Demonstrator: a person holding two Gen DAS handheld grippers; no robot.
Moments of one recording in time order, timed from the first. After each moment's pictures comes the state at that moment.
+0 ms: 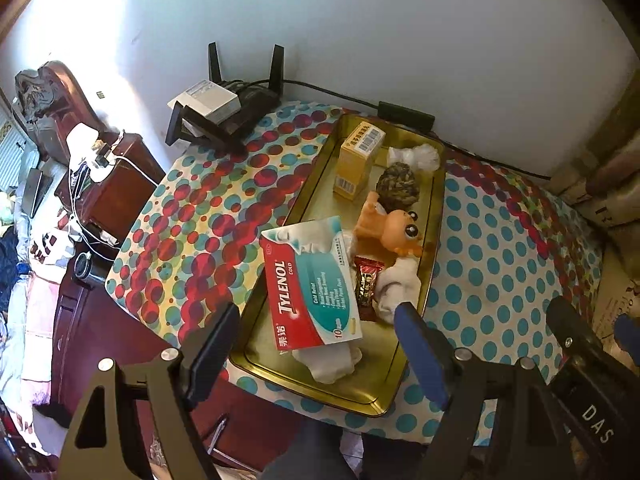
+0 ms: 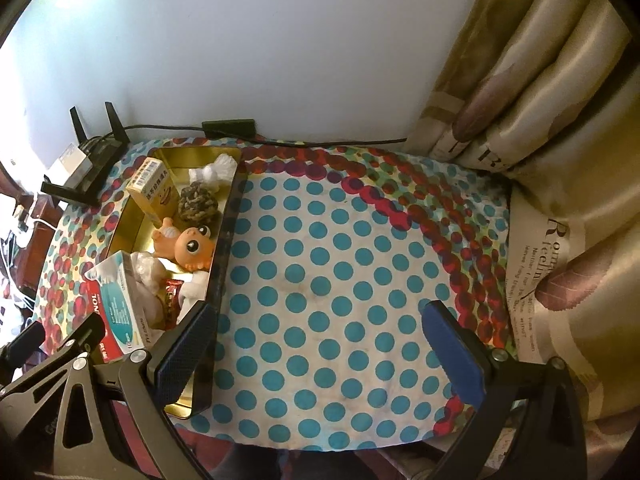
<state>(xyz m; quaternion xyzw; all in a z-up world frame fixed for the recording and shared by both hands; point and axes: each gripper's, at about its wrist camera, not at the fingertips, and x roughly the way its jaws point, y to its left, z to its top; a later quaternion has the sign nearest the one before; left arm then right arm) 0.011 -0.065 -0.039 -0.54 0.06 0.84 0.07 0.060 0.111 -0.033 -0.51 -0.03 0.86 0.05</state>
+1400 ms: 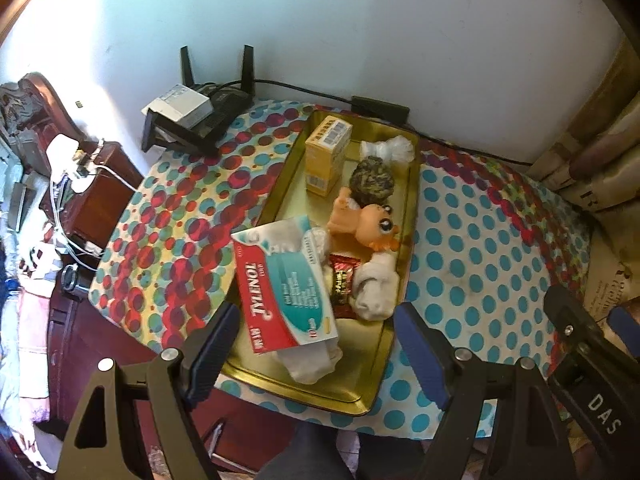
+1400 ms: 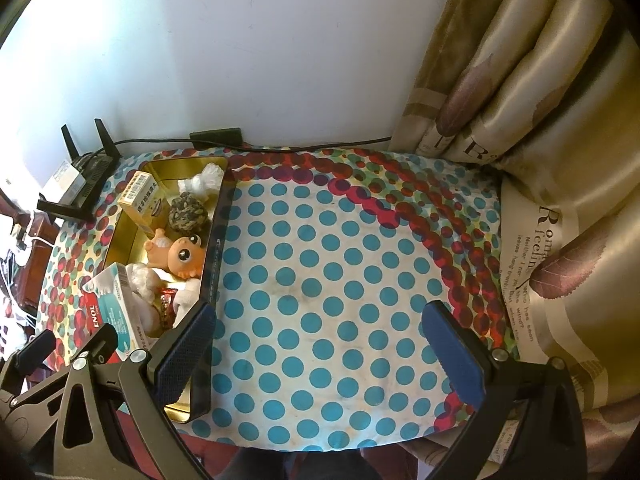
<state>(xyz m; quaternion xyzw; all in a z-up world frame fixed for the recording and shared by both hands) 0.012 -0.054 -0.042 -0.55 0.06 0.83 0.10 0.061 0.123 -0.028 -0.50 -0.01 0.86 0.07</state>
